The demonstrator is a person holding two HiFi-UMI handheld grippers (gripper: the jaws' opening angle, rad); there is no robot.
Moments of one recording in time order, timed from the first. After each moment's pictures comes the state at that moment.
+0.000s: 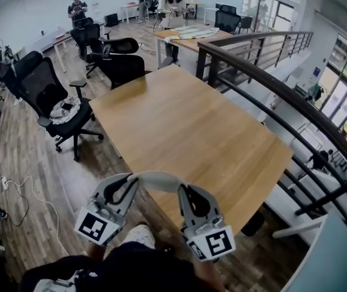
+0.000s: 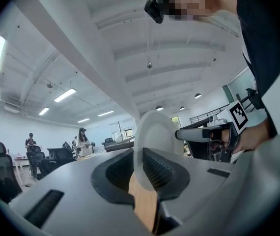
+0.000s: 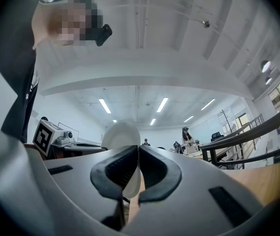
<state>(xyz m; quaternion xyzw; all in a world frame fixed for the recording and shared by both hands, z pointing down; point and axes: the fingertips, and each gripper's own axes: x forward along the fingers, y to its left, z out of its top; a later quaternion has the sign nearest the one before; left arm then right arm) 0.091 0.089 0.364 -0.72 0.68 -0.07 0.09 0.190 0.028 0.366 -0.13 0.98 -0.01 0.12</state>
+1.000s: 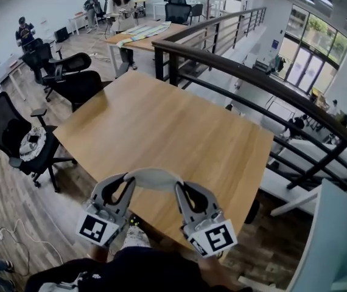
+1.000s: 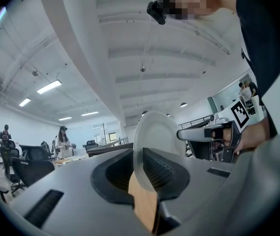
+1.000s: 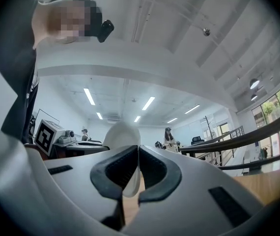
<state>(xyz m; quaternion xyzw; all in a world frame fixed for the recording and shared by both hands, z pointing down) 0.050 -0.025 0.366 -0.79 0.60 -0.04 0.09 0.159 -0.060 0.361 -0.23 0.97 0.01 0.11</state>
